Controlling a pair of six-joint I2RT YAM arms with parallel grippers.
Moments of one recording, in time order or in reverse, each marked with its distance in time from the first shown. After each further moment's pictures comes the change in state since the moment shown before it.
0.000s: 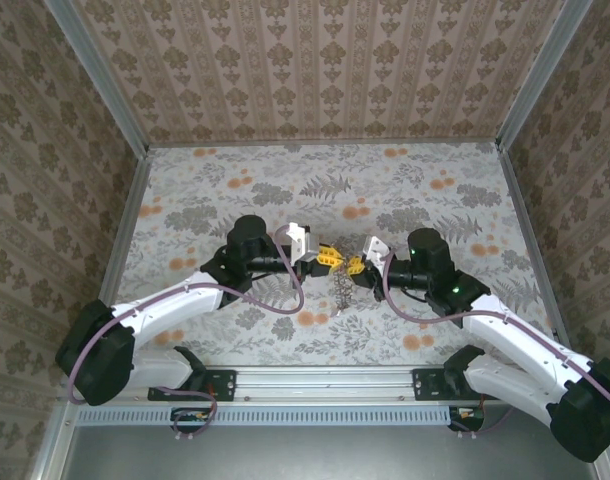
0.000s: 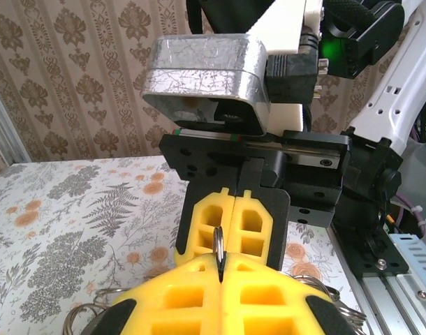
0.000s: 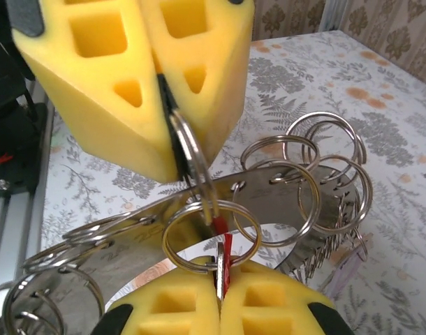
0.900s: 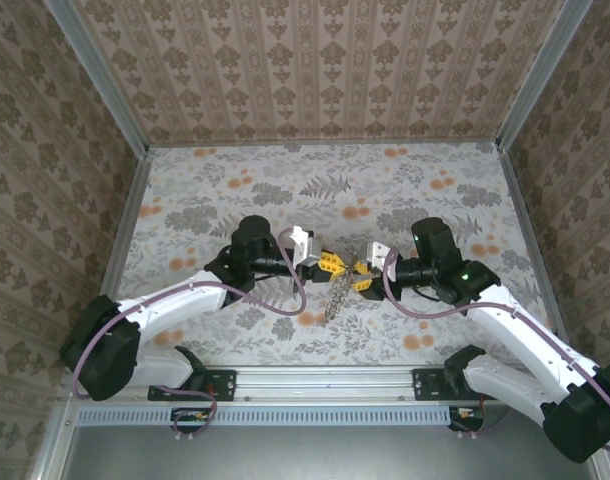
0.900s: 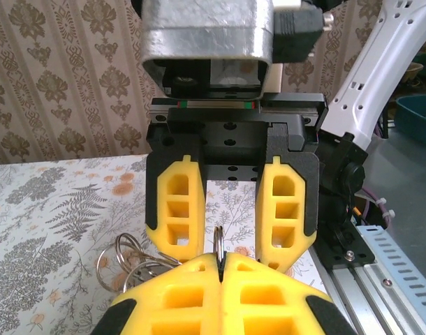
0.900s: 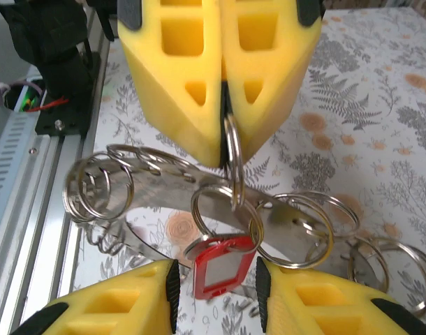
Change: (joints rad) left arm -0.006 0.032 0.001 0.006 0.088 0.000; right arm -0.082 0.018 0.133 -0.333 -0.180 -0.254
